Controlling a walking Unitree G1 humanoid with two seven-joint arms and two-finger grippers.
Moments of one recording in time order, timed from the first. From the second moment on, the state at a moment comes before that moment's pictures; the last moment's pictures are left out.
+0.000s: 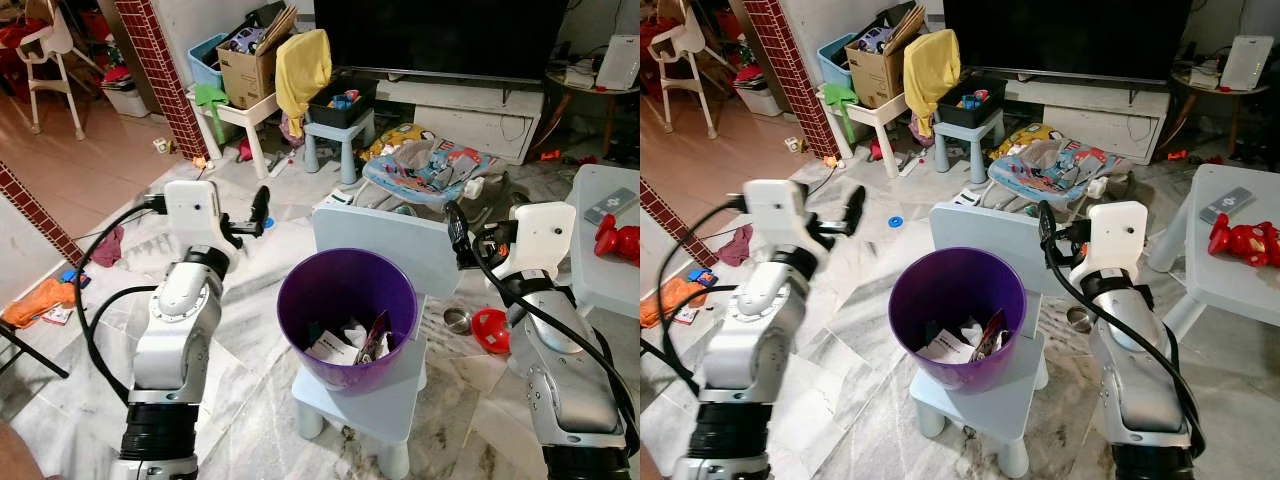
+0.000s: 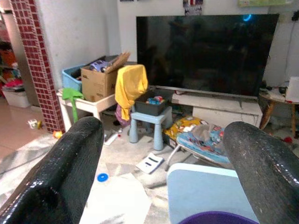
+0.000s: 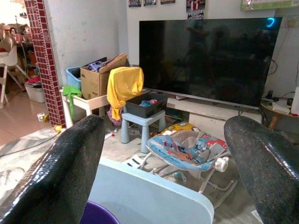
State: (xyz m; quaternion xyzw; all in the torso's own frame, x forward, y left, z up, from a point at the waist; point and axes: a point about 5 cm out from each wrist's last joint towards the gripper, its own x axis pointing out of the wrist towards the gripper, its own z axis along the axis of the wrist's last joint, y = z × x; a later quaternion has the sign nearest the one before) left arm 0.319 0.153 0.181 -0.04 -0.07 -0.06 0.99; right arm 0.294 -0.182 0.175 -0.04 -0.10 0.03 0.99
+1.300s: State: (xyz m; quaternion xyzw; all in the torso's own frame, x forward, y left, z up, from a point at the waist) left arm 0.327 0.131 0.169 -0.11 -0.06 -0.09 0.99; right arm 0.304 -0.149 0.187 -0.03 -0.09 0.09 0.99
